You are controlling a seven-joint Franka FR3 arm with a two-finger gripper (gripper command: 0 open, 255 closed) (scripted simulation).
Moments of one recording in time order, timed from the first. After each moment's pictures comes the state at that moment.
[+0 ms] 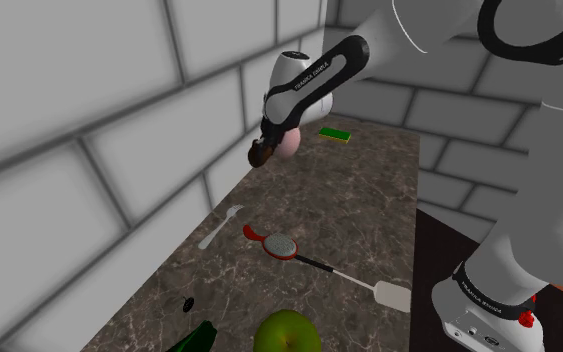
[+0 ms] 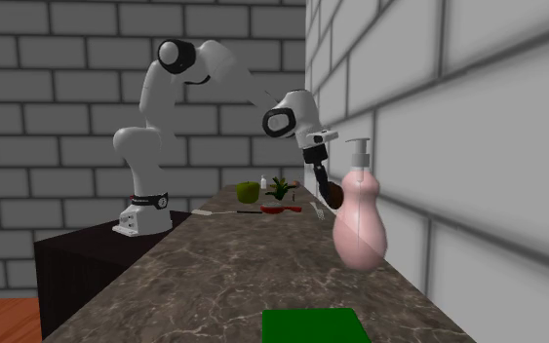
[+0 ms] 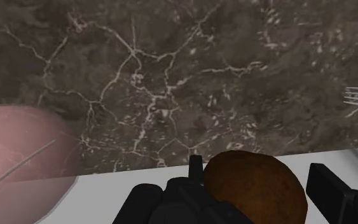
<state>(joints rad) 0.11 0.31 0.06 -2.05 0.13 2.63 -0.18</state>
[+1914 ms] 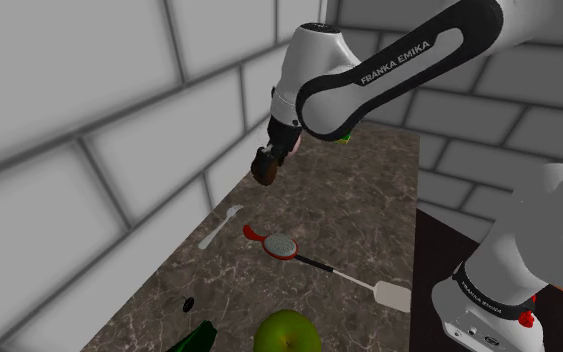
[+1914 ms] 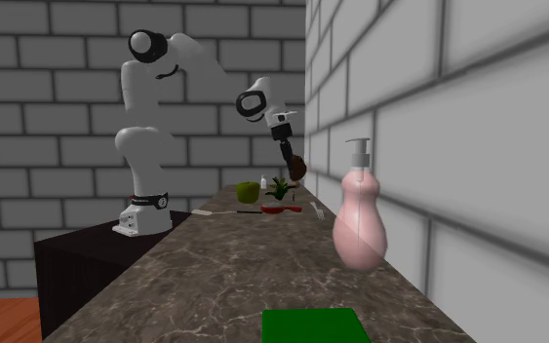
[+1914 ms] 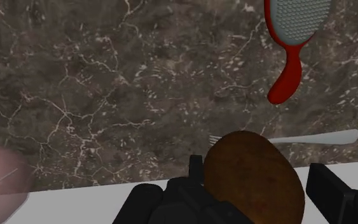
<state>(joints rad) 0.23 -0.15 0.16 -2.41 0.07 2.55 0.09</state>
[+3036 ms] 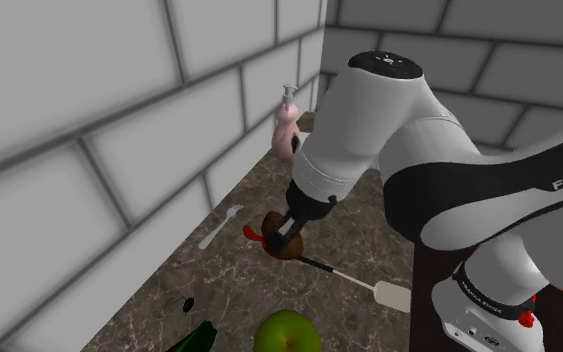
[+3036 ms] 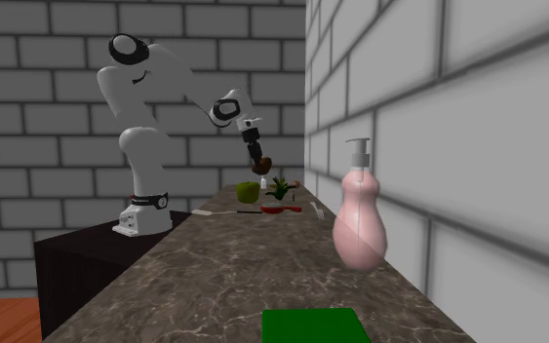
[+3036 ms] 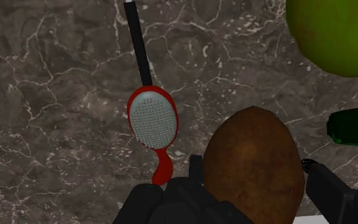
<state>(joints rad) 0.42 -0.47 0.43 -2.68 0.15 2.51 0.49</state>
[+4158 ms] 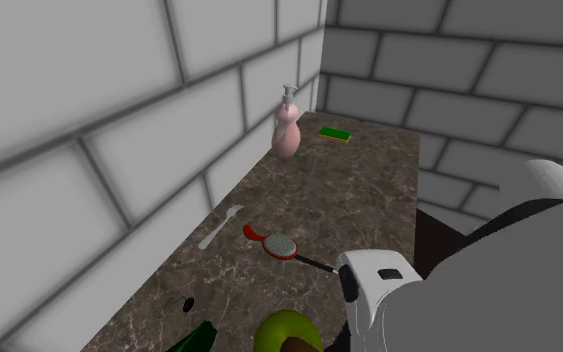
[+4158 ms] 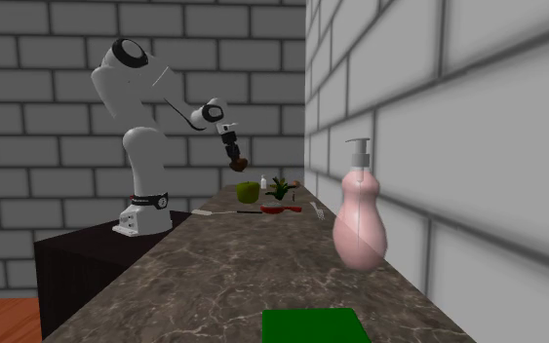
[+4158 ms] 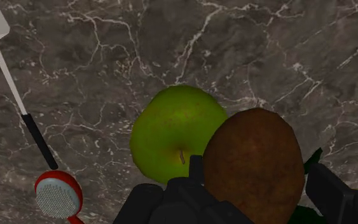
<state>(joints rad) 0.56 -0.51 0.83 -2.58 0.21 2.39 0.97</state>
